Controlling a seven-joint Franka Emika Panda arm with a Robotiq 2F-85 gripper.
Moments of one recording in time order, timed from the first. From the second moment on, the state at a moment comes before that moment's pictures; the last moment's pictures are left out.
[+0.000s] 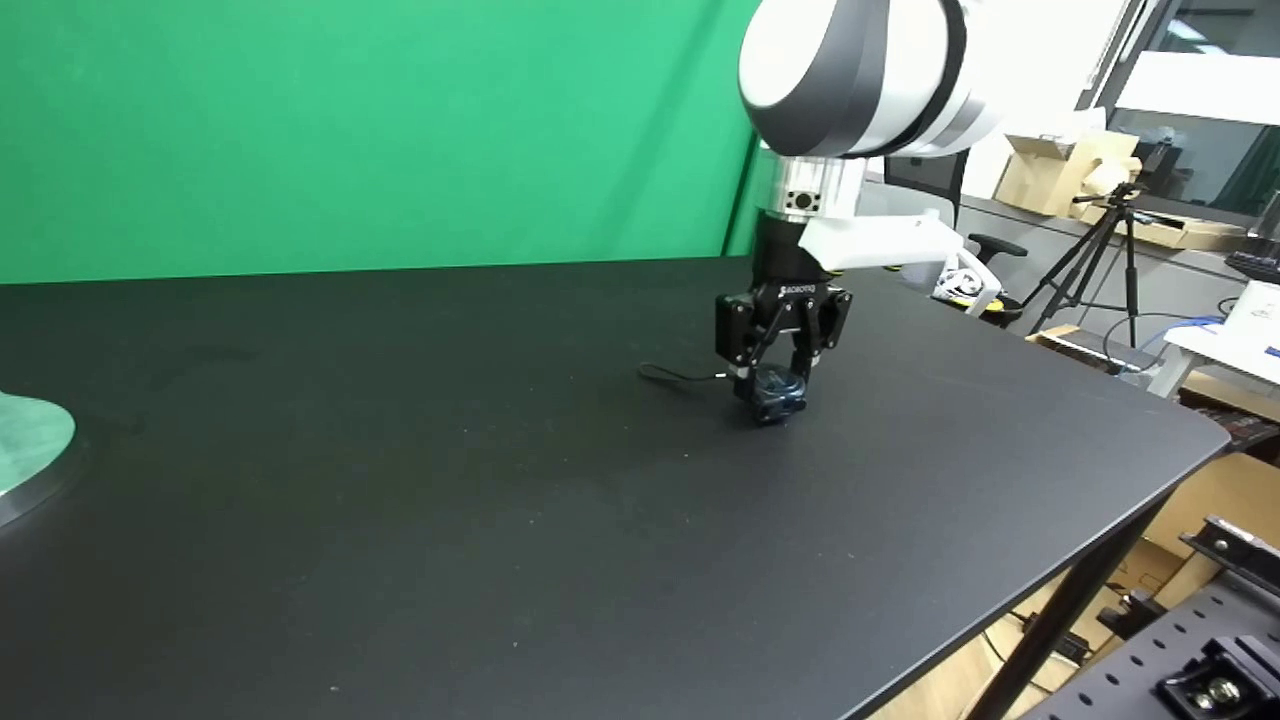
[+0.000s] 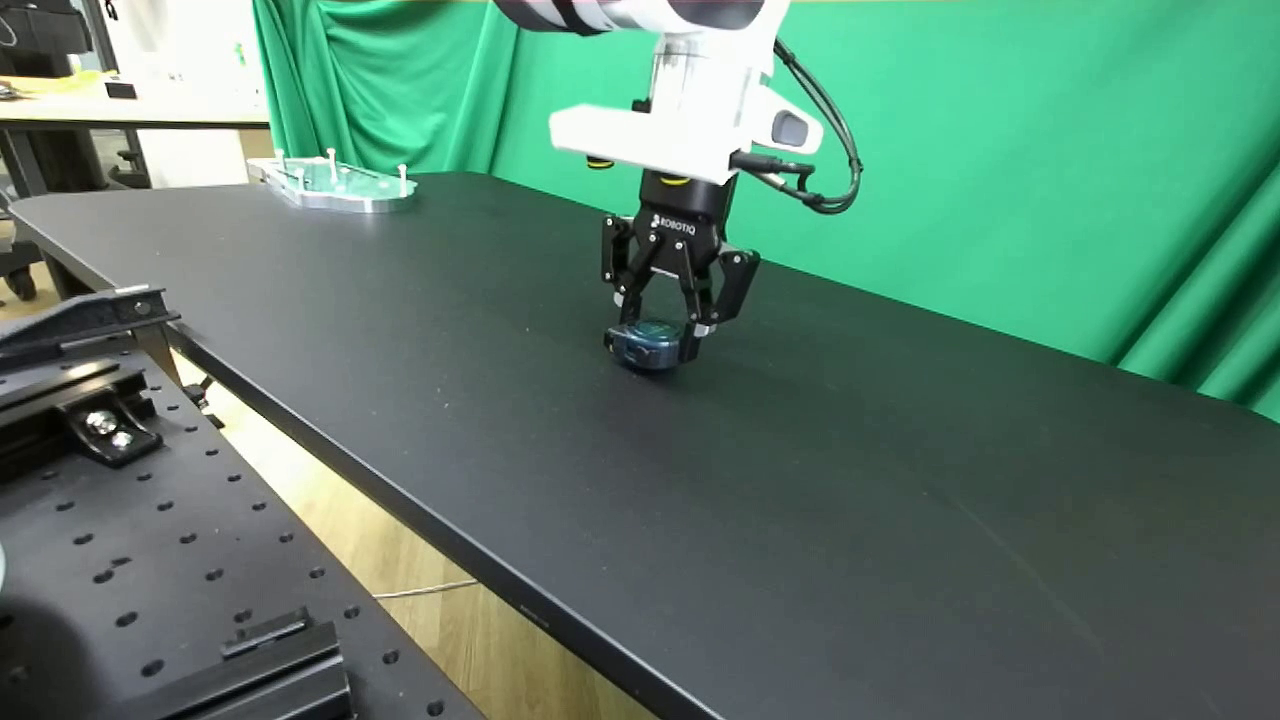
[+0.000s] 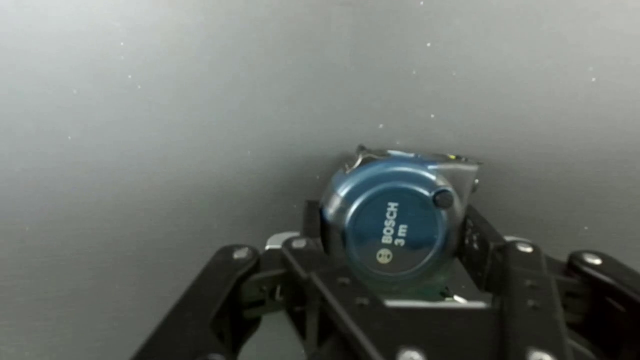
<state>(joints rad) -0.05 0.35 -0.03 -2.44 -0.08 2.74 -0.03</state>
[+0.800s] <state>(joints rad) 0.05 0.35 0.02 -2.37 -0.08 2.74 -0.03</state>
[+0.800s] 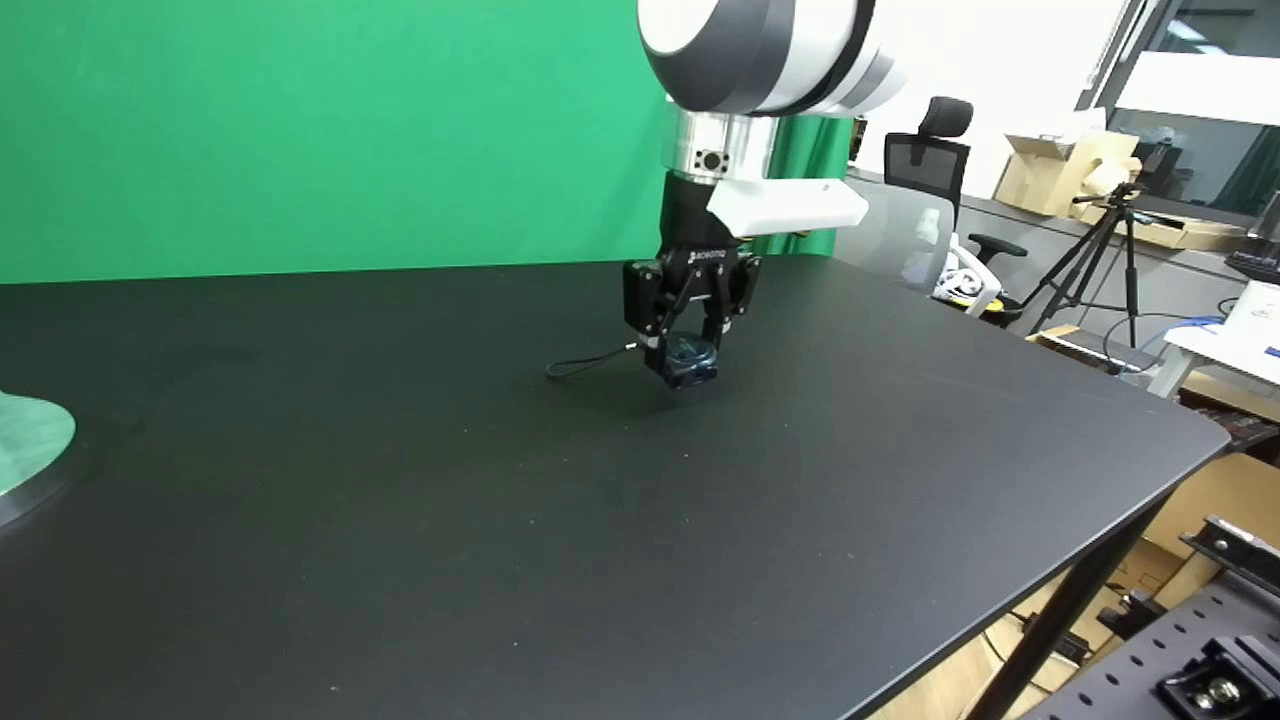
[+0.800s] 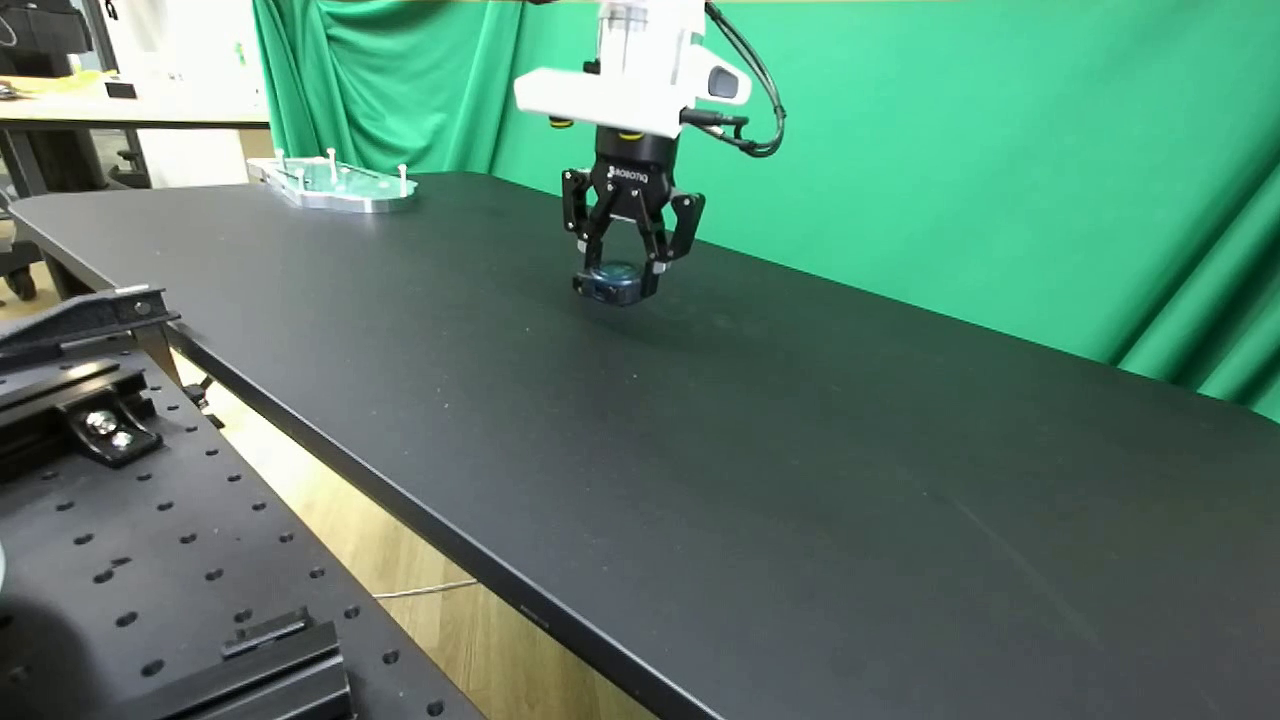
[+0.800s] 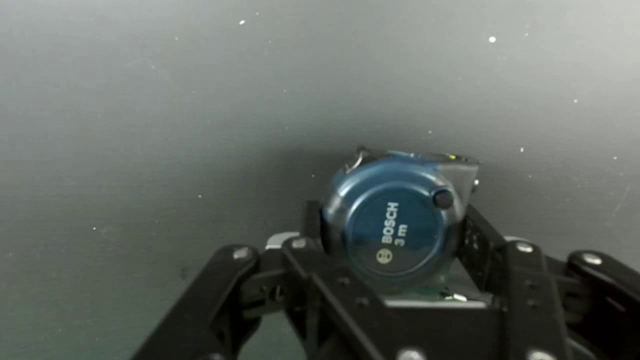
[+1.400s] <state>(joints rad) 0.06 0.42 0.04 -2.33 -0.08 2.74 -0.04</state>
